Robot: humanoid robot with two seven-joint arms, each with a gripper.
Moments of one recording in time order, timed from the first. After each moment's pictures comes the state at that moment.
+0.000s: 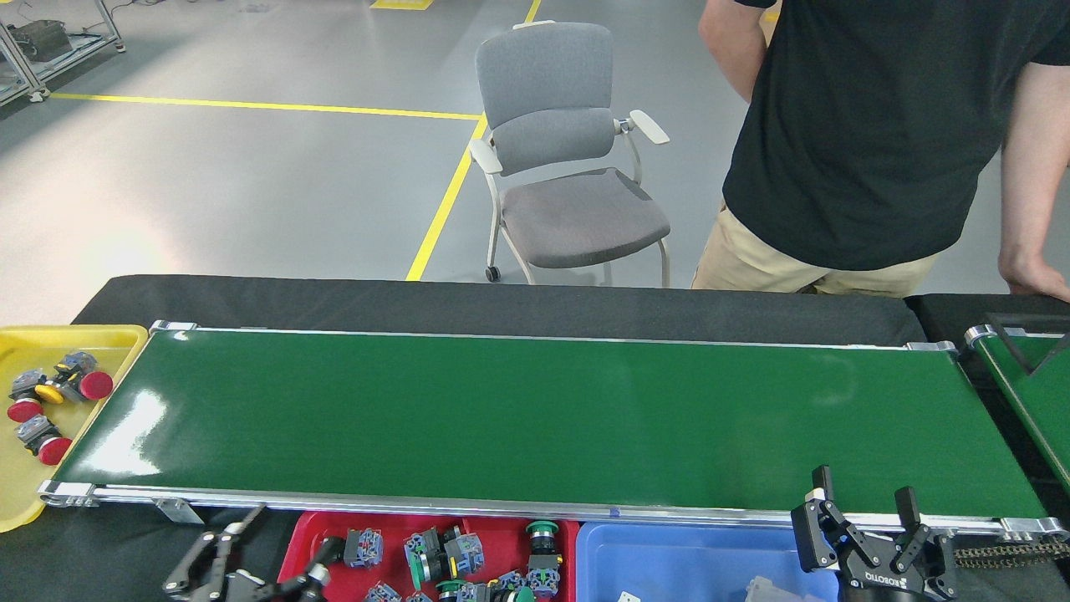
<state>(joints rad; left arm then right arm) 0.24 0.09 0.42 -1.61 -1.32 -0.54 -0.03 0.23 0.03 -0.12 -1.72 1.20 0.03 -0.20</state>
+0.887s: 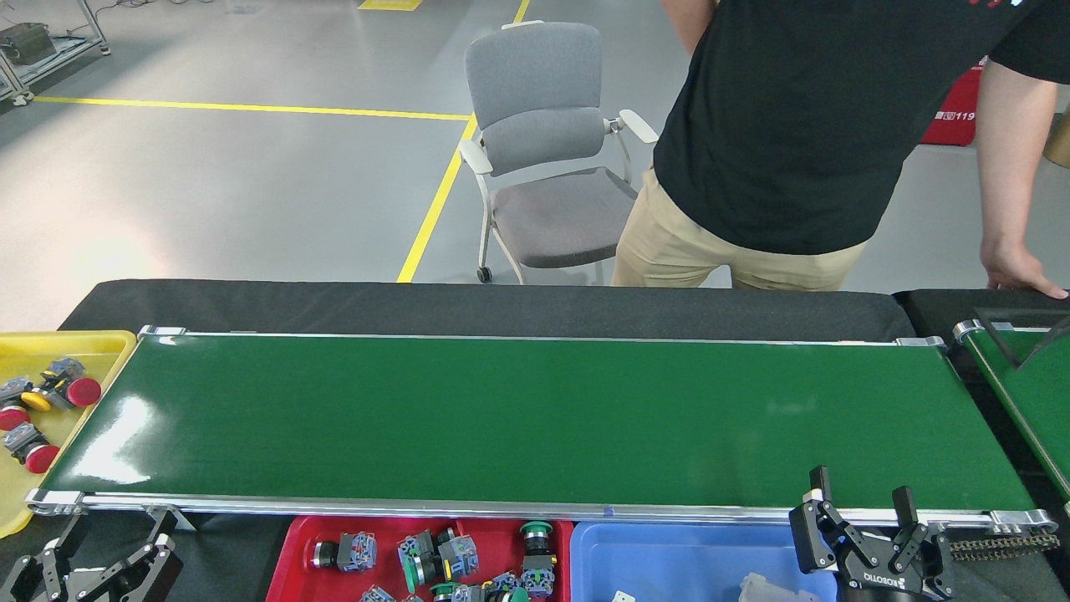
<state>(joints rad) 0.20 0.20 0.49 -1.51 -1.32 -0.47 -0.02 0.23 0.03 -0.12 -1.72 1.20 0.03 -0.20</state>
